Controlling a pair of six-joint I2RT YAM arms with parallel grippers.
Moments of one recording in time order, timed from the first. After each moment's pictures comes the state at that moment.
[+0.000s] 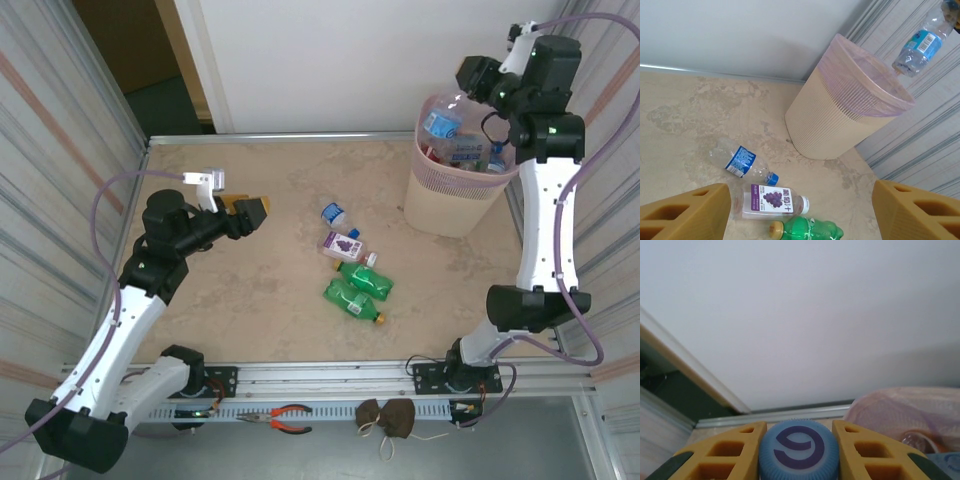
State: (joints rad) left arm -0.31 0.90 0.90 -0.22 0.47 -0.47; right arm -0.05 1.64 2.18 -0.75 -0.29 0.38
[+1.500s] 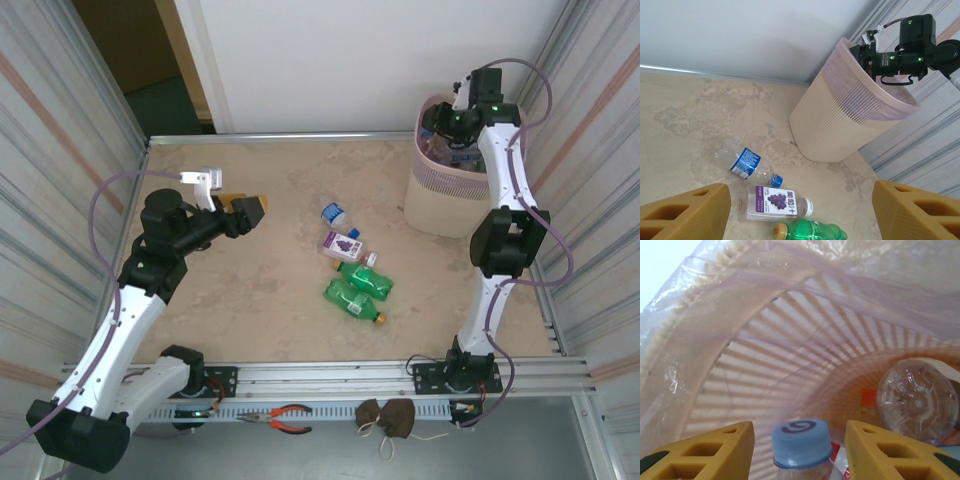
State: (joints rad) left arm -0.29 0.90 0.90 -0.22 0.47 -0.47; right arm -0.05 2.09 2.21 -0.91 -0.33 0.33
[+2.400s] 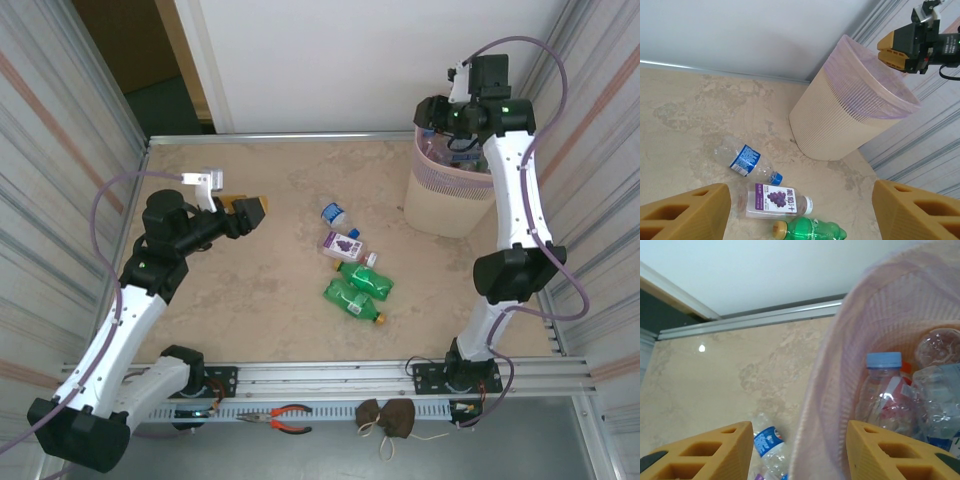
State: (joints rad) left arm -0.29 0.90 0.89 -0.21 0.47 -0.48; right arm 0.08 1.83 2.21 -1.07 -0.26 0.28
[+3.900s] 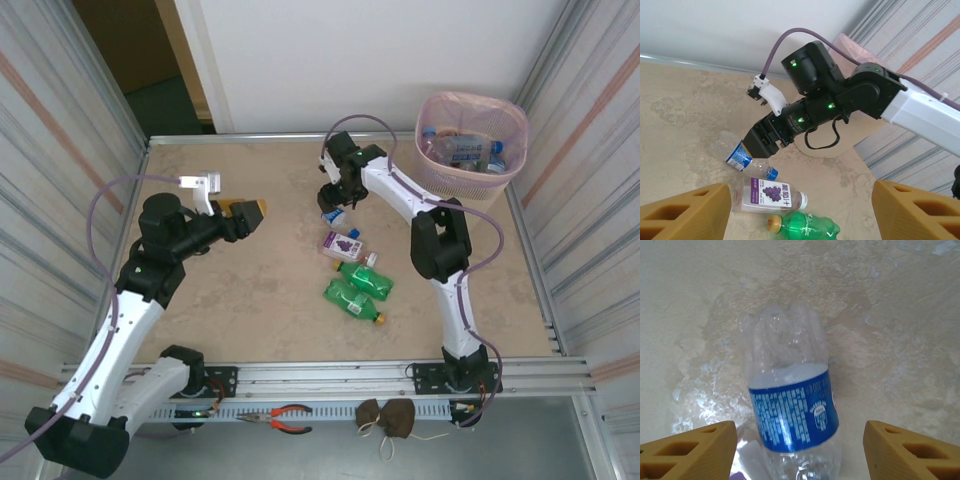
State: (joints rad) left arm -0.29 0.86 0.89 -0.25 0.48 -0.50; right arm 0.53 2.25 2.02 -0.97 -0.05 0.03
